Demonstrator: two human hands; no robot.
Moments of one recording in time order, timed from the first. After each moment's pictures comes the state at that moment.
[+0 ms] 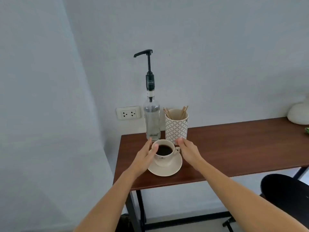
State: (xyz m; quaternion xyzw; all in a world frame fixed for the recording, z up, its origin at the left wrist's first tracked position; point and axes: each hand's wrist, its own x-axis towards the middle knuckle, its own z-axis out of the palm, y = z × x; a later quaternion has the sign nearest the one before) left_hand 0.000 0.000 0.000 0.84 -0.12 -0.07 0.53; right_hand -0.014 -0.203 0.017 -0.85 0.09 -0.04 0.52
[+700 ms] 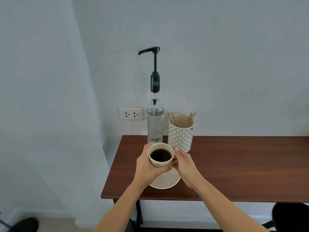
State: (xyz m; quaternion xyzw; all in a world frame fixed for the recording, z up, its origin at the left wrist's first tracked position) left_hand -0.003 -0.040 -0.014 0.82 -0.11 0.16 0.54; right_hand -0.001 -0.197 0.006 -0.70 0.02 0.04 0.72
